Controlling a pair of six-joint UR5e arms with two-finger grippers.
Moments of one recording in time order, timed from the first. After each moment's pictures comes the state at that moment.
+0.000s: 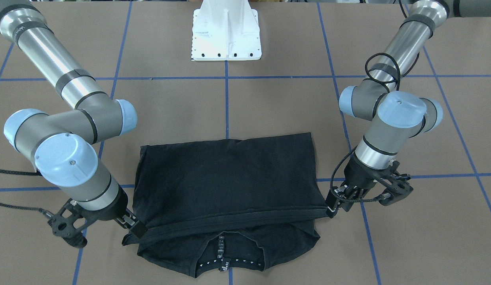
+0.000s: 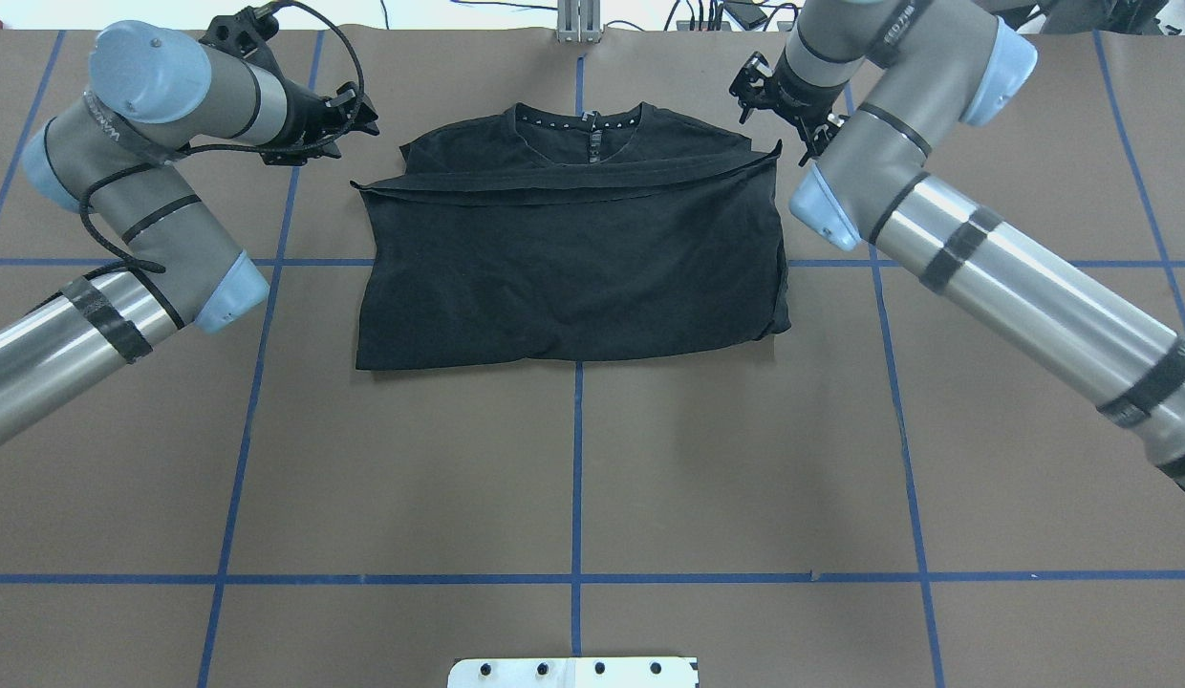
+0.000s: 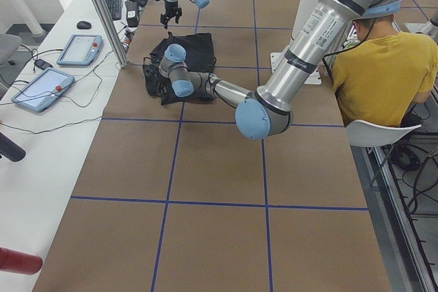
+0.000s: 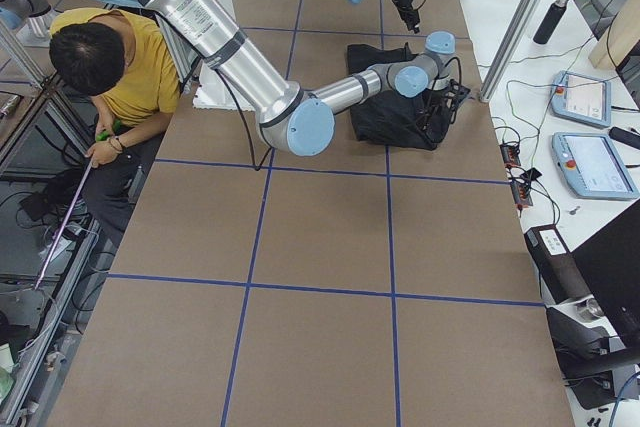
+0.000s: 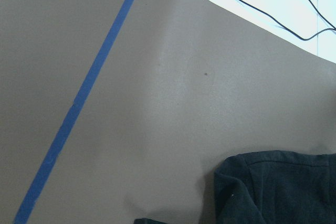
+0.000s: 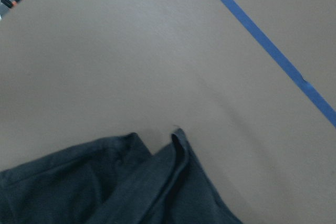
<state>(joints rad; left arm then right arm) -0.90 -2.19 -1.25 -2.36 -1.87 -1.50 0.91 -0.85 1.23 -1.25 2.03 1.60</state>
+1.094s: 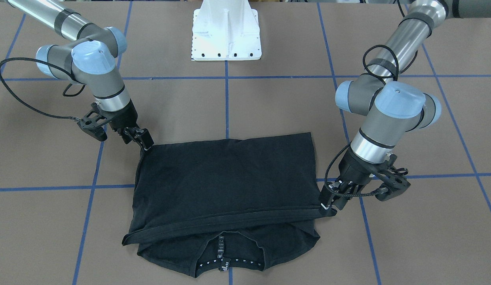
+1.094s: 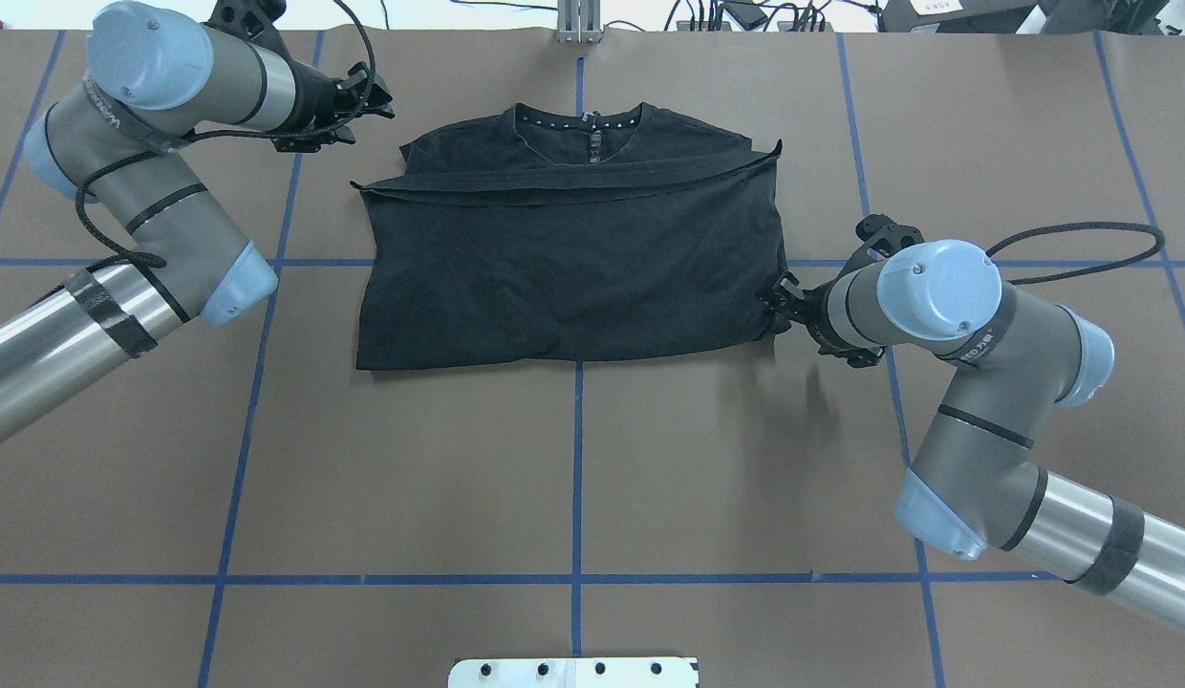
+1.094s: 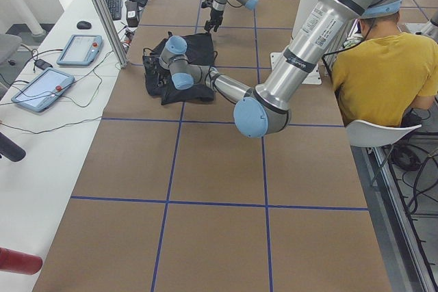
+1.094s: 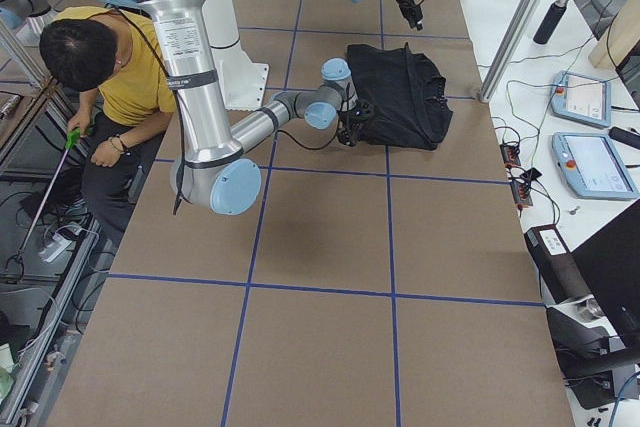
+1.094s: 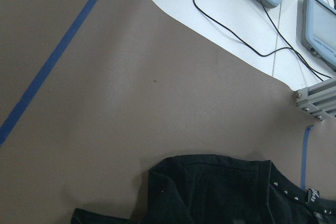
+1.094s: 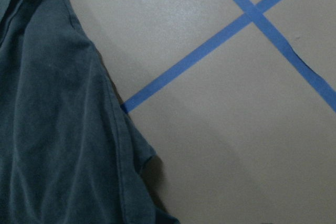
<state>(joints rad) -0.90 -2.20 -1.30 -2.35 -1.87 -1.51 0.60 -1.28 1.72 -1.16 1.73 1.79</state>
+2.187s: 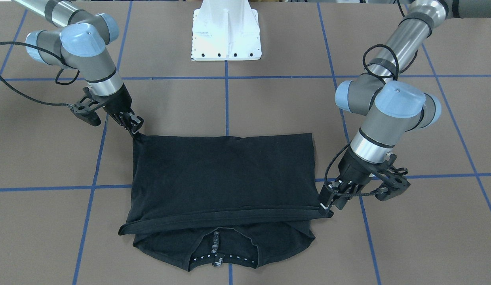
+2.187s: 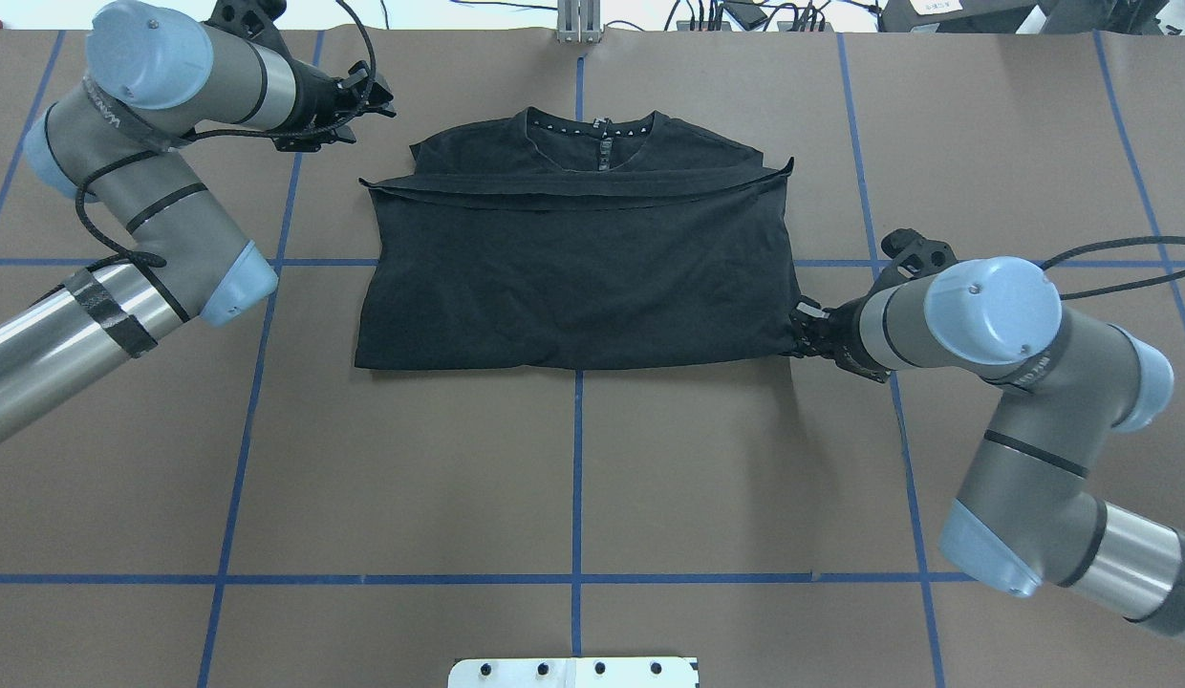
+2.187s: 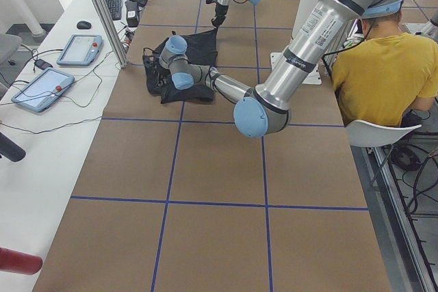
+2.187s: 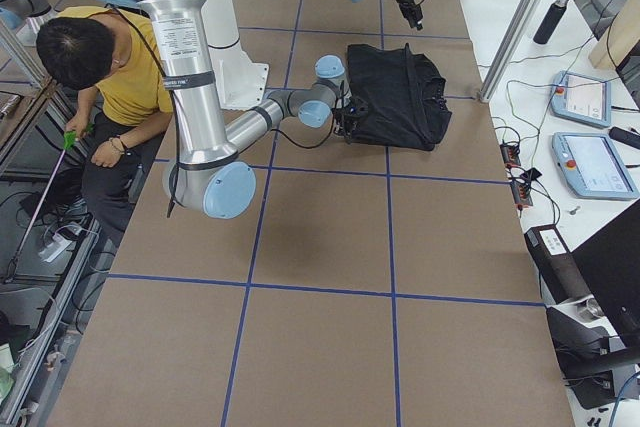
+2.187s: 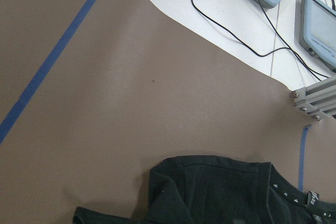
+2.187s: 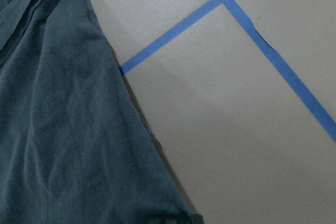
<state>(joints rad) -0.90 -2.20 -1.30 -2.35 -1.87 -1.52 0.59 -1.39 1.89 -1.16 1.77 1.80</state>
